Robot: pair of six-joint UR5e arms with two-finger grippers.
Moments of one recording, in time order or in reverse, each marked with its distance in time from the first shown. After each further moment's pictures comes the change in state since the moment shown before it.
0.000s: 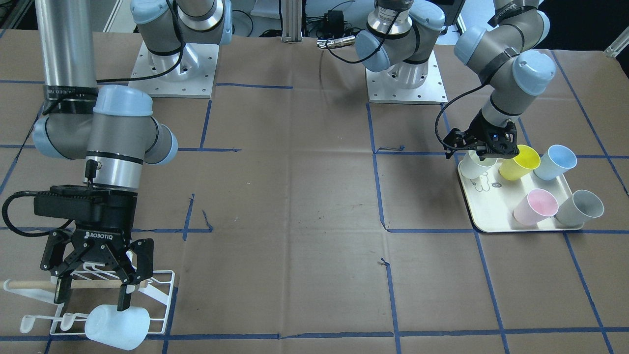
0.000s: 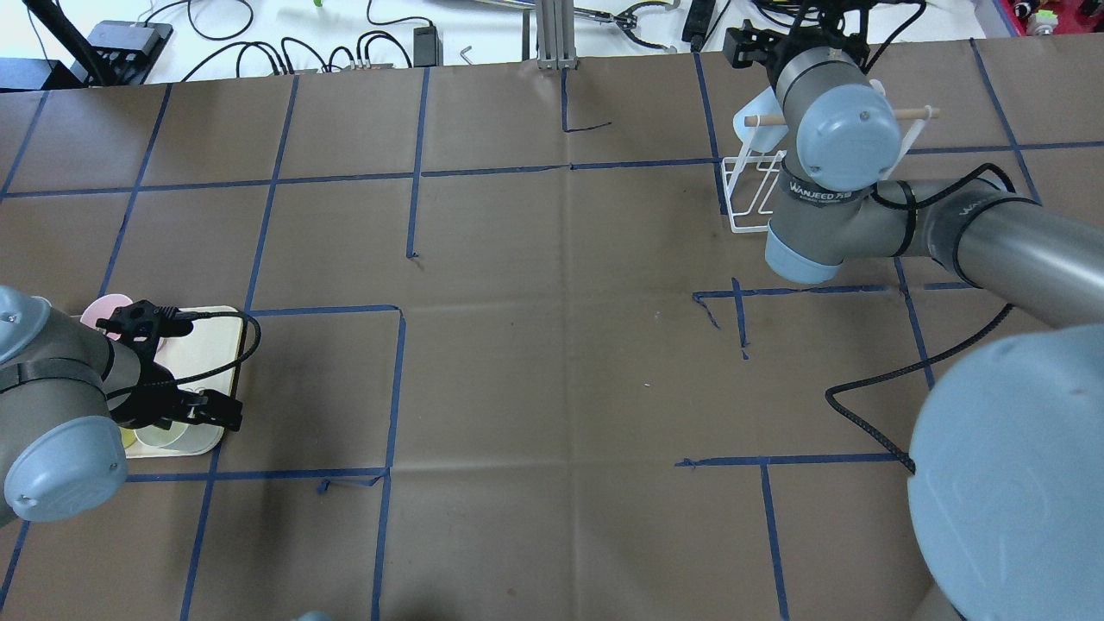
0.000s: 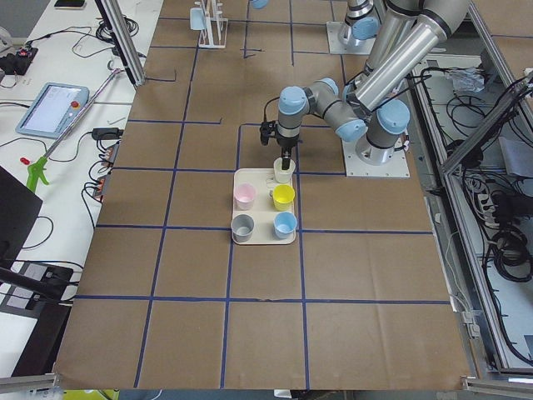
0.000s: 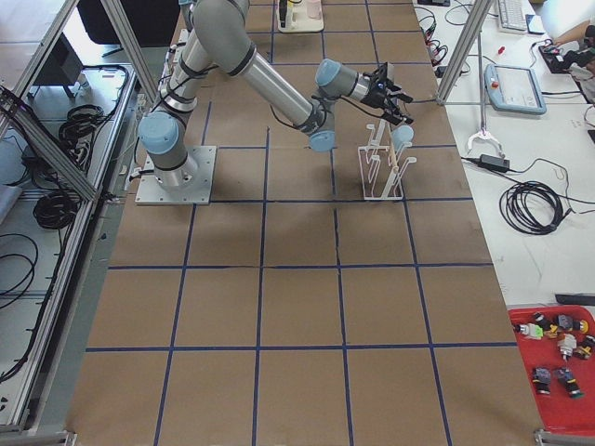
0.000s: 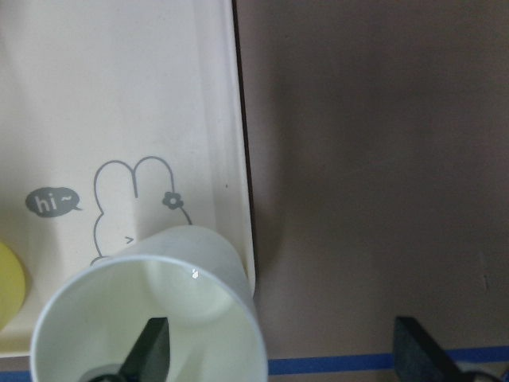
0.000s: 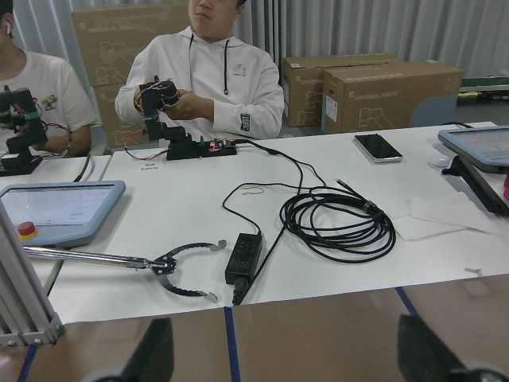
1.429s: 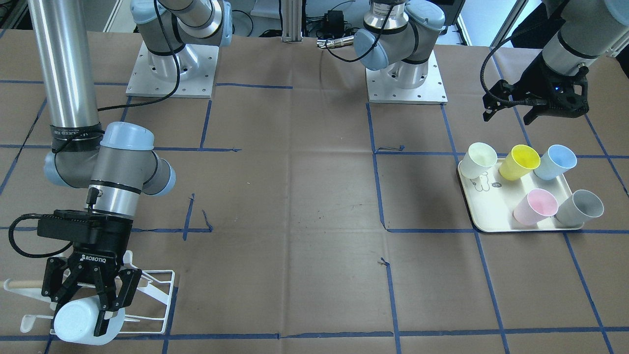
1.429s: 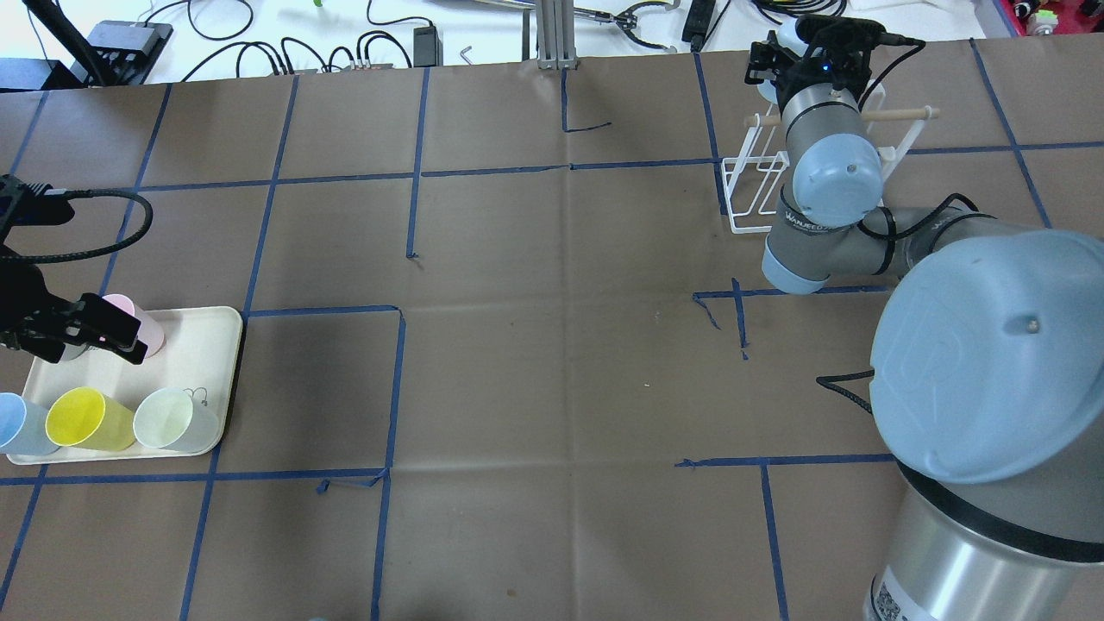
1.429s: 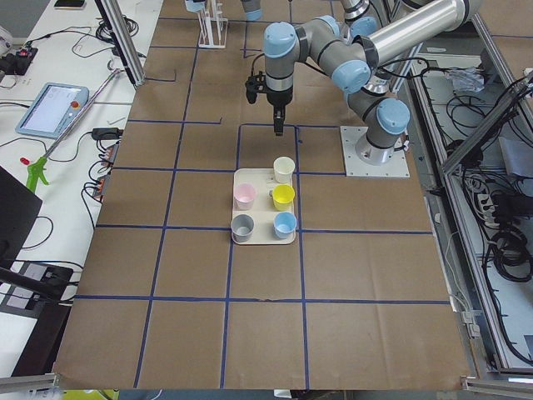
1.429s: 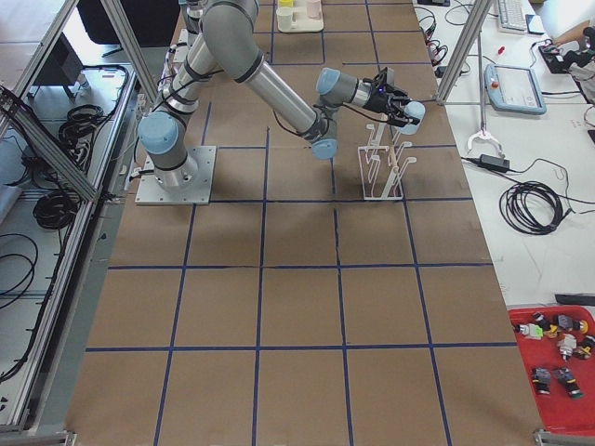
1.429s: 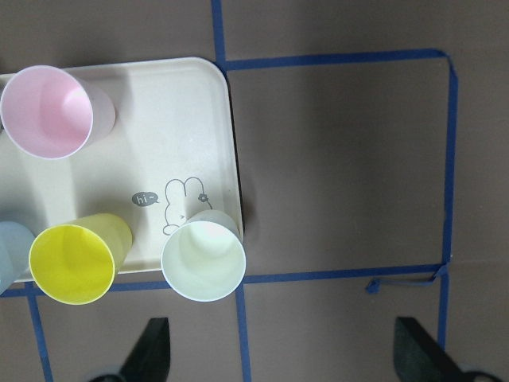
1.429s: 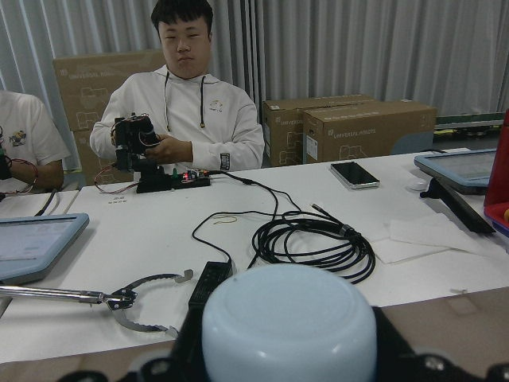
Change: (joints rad) left arm -0.022 0.131 0.404 -0.597 0.011 -0.016; right arm -0.058 0.201 -0.017 -0.291 -0.002 -0.003
